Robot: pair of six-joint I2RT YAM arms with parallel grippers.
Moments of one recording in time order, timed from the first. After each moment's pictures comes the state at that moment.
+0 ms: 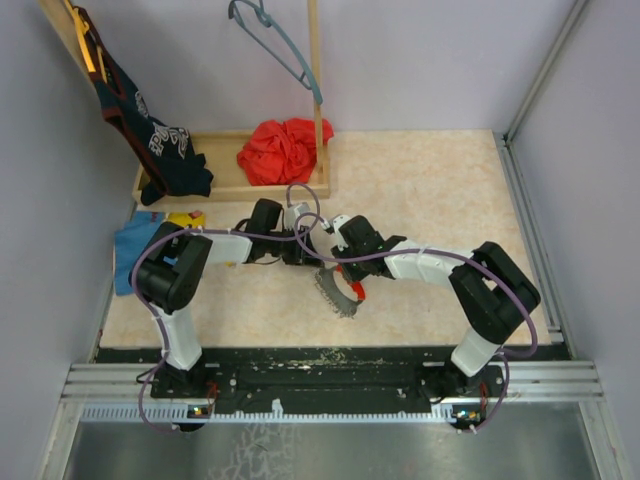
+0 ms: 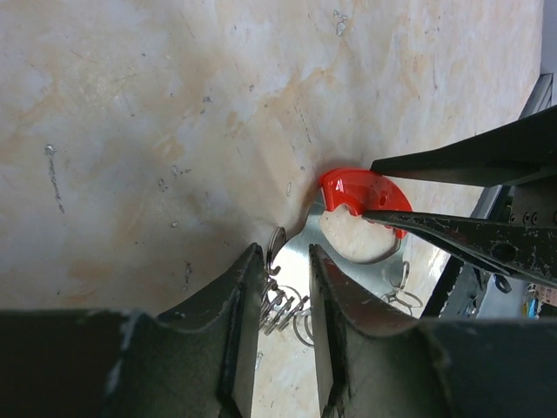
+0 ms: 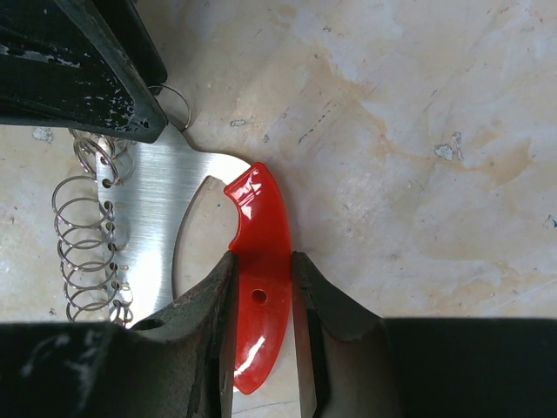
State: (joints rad) left arm -0.48 1.89 0.91 0.20 0.67 -0.42; right arm 0.73 1.64 0.90 -0.22 0.01 0.06
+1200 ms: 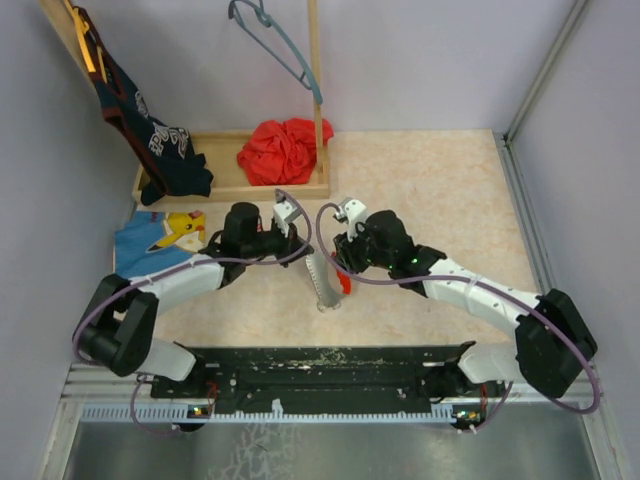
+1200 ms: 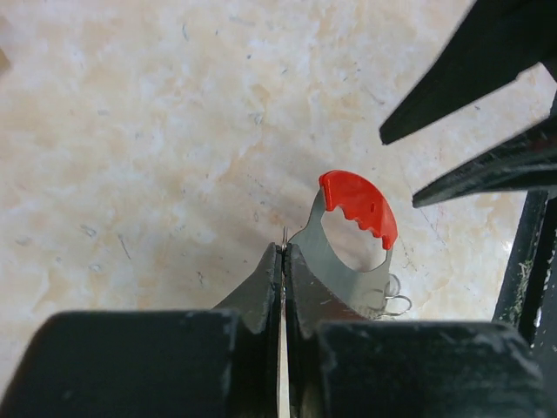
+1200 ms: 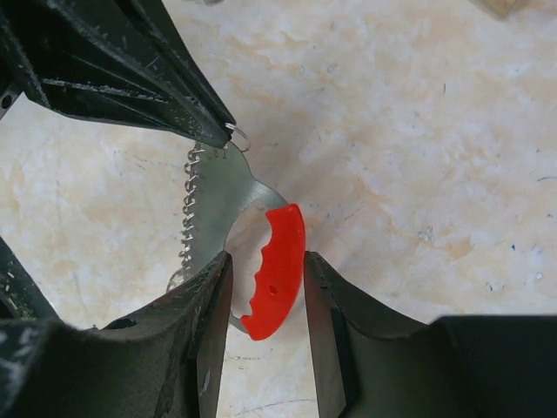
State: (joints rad) left arm -0.52 1.47 0.71 0.30 0.58 -0.03; right arm 0.73 1.29 0.78 -0.06 -0.14 0.03
